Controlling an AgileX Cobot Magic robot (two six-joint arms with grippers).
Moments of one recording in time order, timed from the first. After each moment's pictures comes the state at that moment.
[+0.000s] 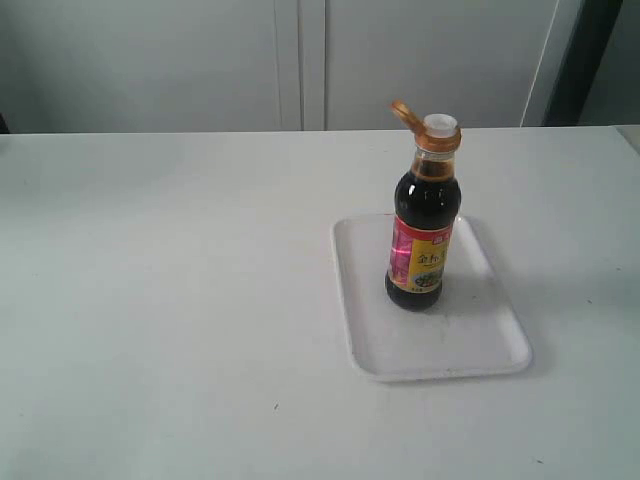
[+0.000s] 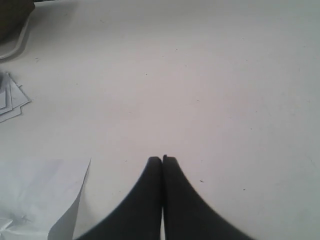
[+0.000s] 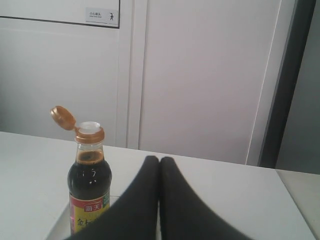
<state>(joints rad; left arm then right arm) 0.01 0.01 0.02 -0.11 0.44 0.17 0.05 0.11 -0.34 0.43 0.28 -0.45</state>
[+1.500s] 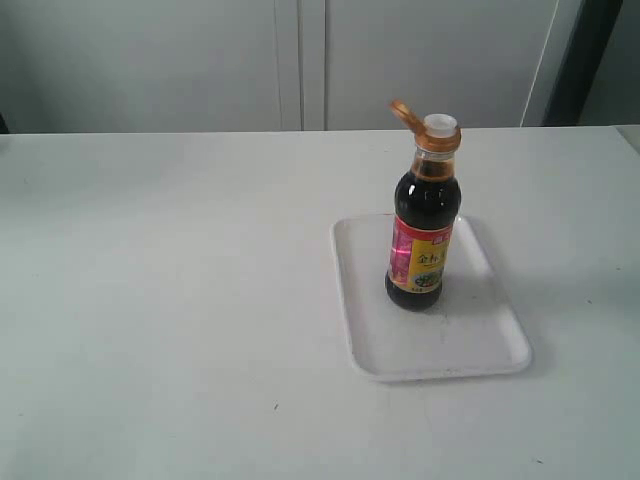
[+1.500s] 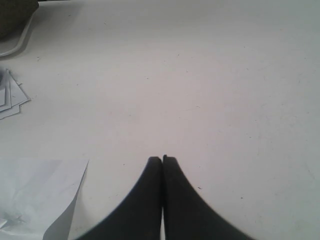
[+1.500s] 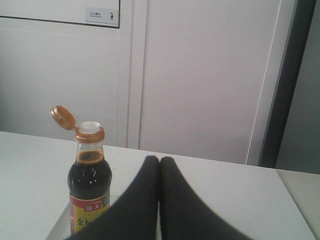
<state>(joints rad) 0.01 0.01 0.02 -0.11 0.41 0.13 0.05 0.11 -0.34 0.43 0.28 -0.45</state>
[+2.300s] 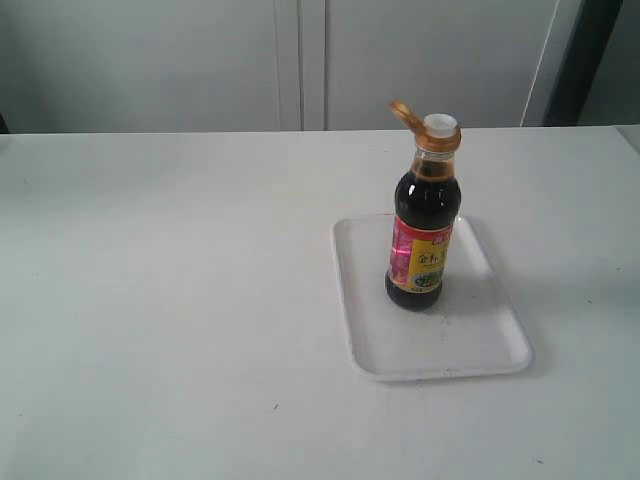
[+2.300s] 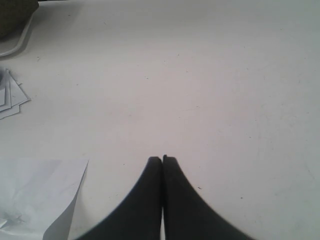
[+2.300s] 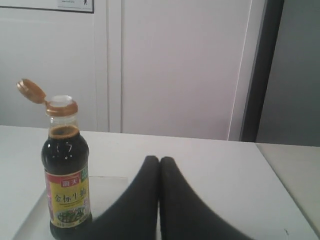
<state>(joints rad) 0.01 0.01 0.02 -0.11 0.41 0.13 0.05 0.01 -0.23 0.12 0.28 -0.11</state>
